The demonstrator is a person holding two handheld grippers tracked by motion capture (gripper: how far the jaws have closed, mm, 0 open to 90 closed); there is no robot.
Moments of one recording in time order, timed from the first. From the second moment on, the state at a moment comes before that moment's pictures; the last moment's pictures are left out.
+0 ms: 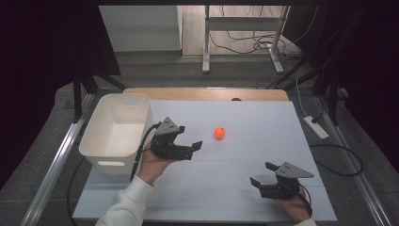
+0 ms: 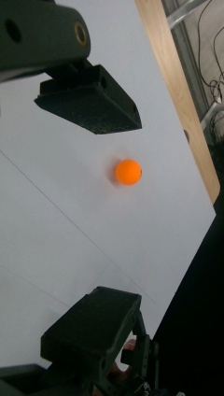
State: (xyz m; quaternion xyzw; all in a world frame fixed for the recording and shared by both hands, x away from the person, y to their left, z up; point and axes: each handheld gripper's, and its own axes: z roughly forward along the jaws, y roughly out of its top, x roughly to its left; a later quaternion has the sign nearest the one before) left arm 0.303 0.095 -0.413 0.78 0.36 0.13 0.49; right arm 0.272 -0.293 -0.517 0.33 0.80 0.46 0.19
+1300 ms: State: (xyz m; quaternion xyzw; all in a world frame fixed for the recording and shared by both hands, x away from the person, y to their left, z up) left arm 0.322 0.071 -0.441 0.82 0.36 0.12 0.43; right arm 0.272 -0.293 -0.517 0.33 0.80 0.46 0.20
